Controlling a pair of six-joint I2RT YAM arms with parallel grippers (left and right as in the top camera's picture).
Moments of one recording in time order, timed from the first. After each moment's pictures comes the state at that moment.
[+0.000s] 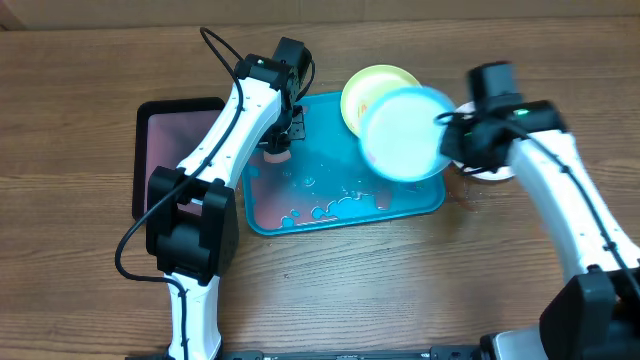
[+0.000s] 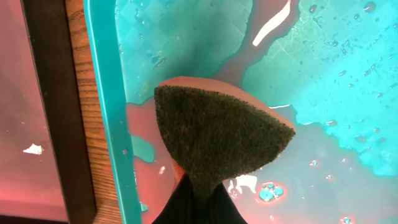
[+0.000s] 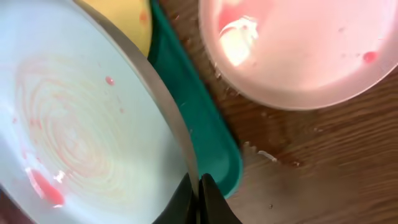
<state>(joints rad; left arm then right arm) -0.35 2.15 1.87 -1.19 -0.15 -0.47 0.09 1.63 1.36 -0.96 -0.04 0.54</state>
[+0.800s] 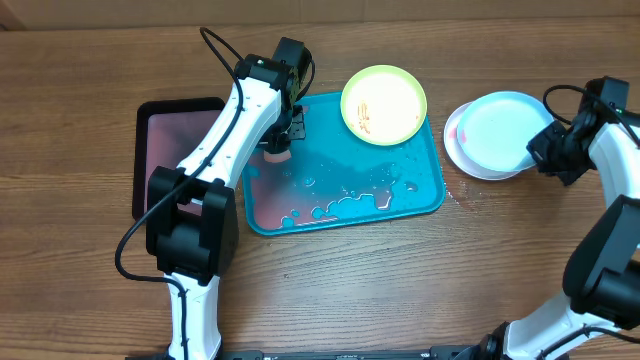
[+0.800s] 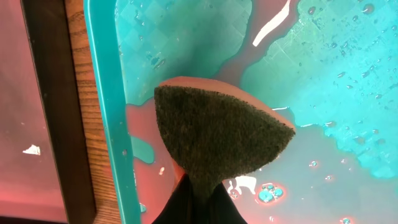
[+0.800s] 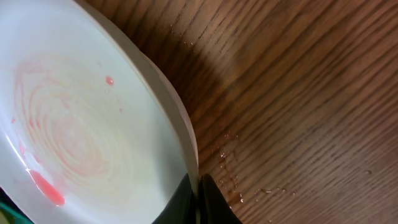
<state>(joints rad) -0.35 2.15 1.87 -1.19 -0.15 -0.47 -0.37 1.87 1.36 -0.84 -0.08 0.54</state>
